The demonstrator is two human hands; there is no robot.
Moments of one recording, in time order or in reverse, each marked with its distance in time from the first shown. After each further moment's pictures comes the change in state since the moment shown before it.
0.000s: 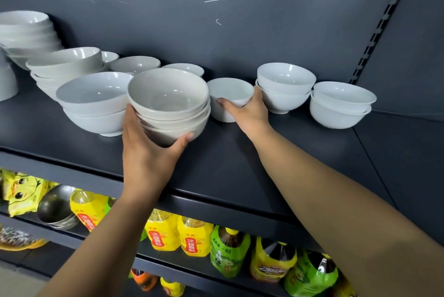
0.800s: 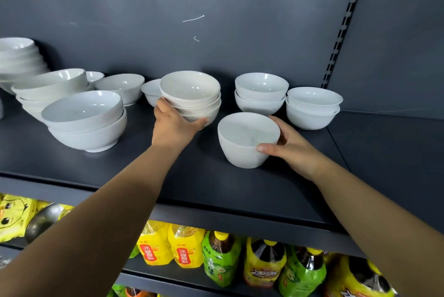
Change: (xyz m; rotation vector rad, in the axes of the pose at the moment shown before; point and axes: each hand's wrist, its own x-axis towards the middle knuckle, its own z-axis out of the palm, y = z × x) left_hand 0.044 0.054 0.062 0.133 -0.252 -0.136; right_hand -0.062 0.023 -0.124 0.172 -0.461 -0.073
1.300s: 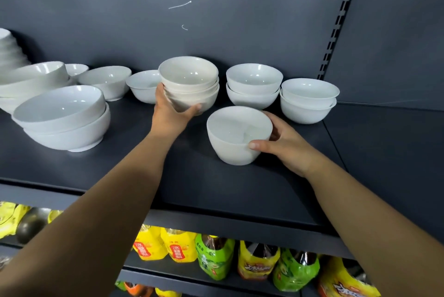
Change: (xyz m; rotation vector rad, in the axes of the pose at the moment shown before) left_hand 0.032 -0.008 0.028 -0.232 -0.091 -0.041; right_hand 0.005 0.007 -0.004 0.090 0.007 0.027
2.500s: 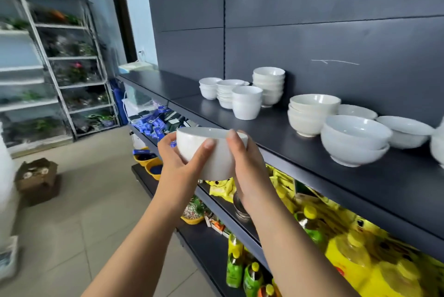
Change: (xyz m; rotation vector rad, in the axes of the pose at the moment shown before) left_hand -0.218 -0.085 -0.401 -0.306 0.636 0.049; right_hand -0.034 -0.114 0.498 0.507 -0.382 -0.068
